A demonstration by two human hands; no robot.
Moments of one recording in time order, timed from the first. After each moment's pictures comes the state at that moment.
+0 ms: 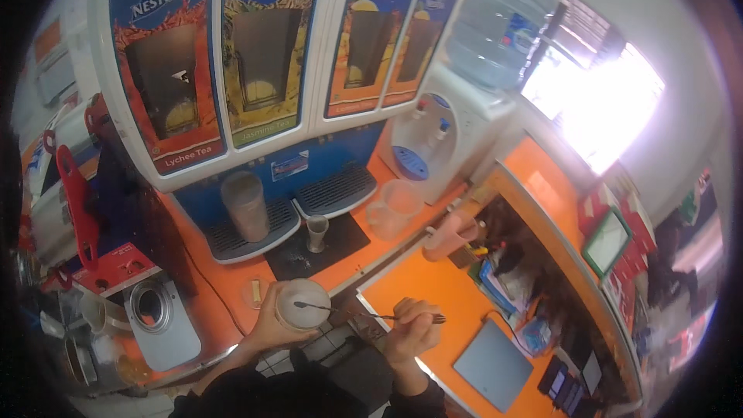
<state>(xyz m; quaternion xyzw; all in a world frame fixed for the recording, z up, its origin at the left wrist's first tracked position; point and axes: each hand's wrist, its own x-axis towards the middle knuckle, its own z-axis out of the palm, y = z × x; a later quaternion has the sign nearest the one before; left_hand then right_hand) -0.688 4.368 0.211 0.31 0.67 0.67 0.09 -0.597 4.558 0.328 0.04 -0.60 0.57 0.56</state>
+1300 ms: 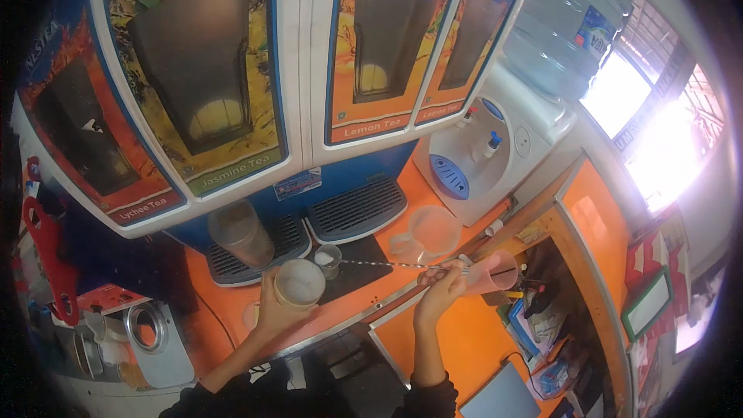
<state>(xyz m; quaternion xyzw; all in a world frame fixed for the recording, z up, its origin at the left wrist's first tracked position) -0.790 4.435 0.178 0.15 0.83 0.53 -0.07 -0.751 4.699 0.244 -0.25 -0.51 0.70 0.44</state>
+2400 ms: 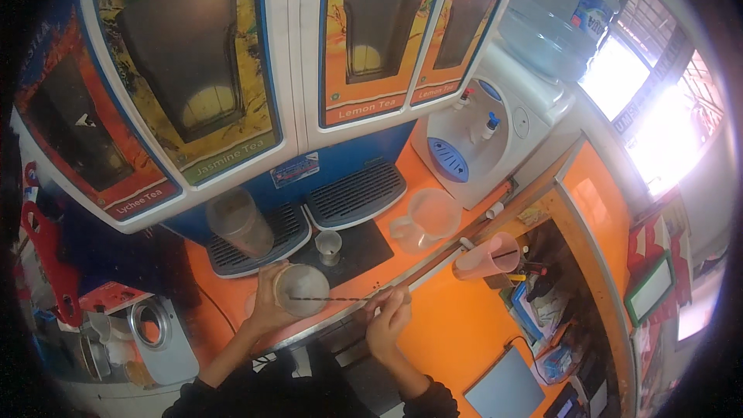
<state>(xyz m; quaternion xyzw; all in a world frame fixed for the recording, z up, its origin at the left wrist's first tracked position) -0.787 4.416 0.179 0.31 0.78 0.53 -0.12 -0.700 4.604 0.235 -0.12 -0.66 0.64 0.36</state>
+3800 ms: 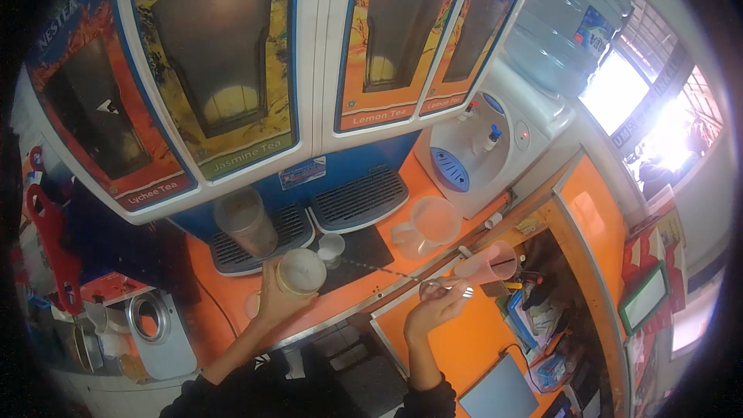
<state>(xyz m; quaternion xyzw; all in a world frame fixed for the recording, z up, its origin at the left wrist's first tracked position) -0.789 4.424 0.176 0.13 0.85 0.51 -0.05 -0.718 4.659 0.256 -0.21 -0.50 0.64 0.54</state>
